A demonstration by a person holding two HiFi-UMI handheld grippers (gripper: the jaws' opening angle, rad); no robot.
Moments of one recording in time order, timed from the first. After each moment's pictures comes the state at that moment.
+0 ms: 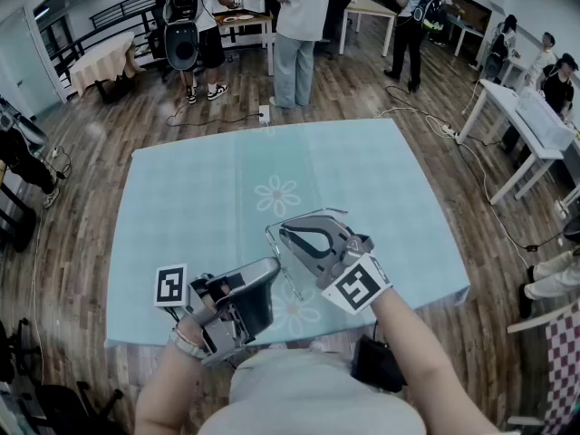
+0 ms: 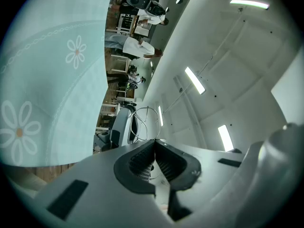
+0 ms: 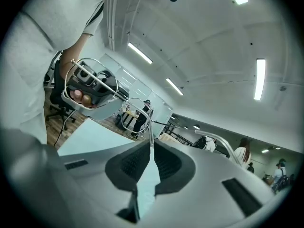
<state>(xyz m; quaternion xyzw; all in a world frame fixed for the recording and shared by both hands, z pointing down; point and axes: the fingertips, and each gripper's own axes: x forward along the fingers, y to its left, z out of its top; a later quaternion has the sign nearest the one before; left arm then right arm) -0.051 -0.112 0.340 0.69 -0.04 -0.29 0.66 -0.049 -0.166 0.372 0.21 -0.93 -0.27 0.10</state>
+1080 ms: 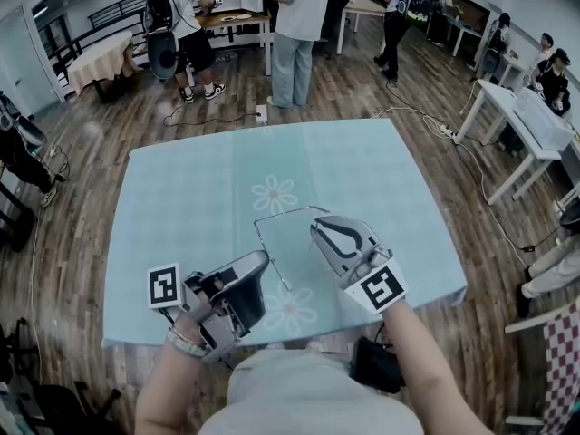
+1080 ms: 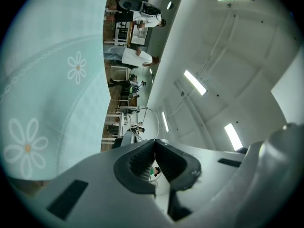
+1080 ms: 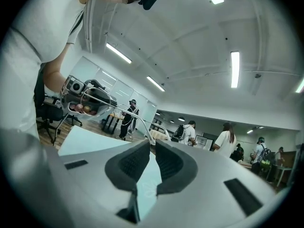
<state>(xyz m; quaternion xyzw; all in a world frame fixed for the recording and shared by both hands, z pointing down) -0.063 -0.127 0.349 0.70 -0.11 -0.30 0.64 0.016 -0.180 0.373 0.30 -0.93 -0.20 0.07</state>
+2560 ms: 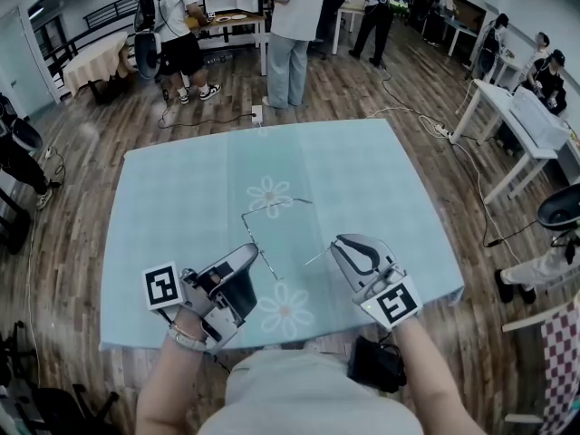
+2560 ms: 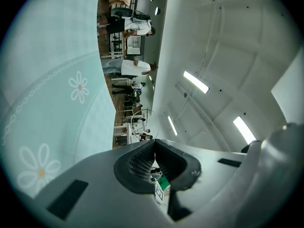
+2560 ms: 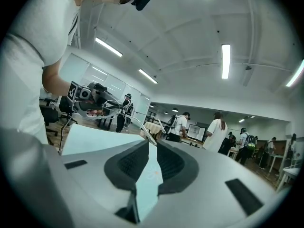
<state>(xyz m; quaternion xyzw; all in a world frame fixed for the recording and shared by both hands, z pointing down) -0.080 -0.151 0.370 0.72 -0.18 -0.29 0.60 0.065 -0.164 0.404 0.35 -0.92 -0.15 0.10</state>
